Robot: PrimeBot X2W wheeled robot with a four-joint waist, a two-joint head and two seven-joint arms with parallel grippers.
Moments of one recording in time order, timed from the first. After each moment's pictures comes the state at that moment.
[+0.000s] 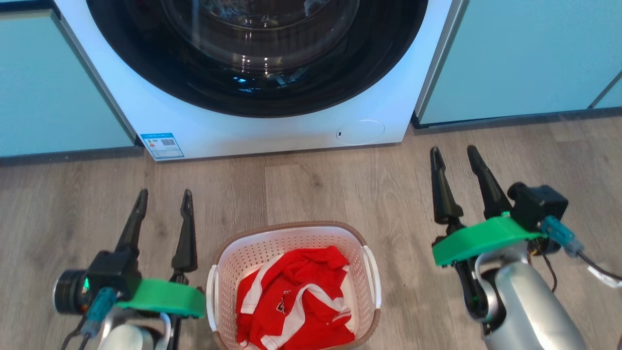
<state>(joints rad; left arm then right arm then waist) 0.01 0.19 -0.24 -0.04 -0.23 0.10 -0.26 -0.22 -0.06 0.23 0.15 0.42 0.12 -0.25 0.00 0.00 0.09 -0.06</state>
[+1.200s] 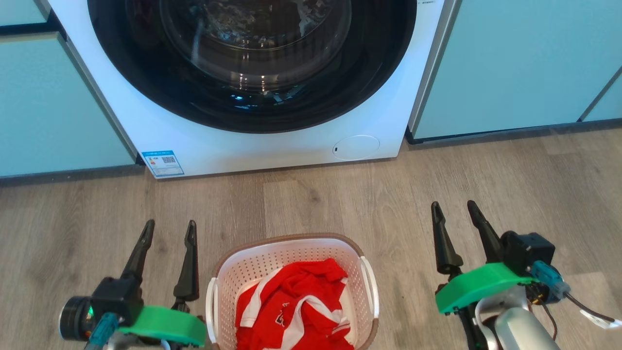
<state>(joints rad) 0.13 0.06 -0.09 -0.01 -0.12 -0.08 -0.26 -0.06 -0.06 0.22 0.18 0.36 0.12 -0.25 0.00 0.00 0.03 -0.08</state>
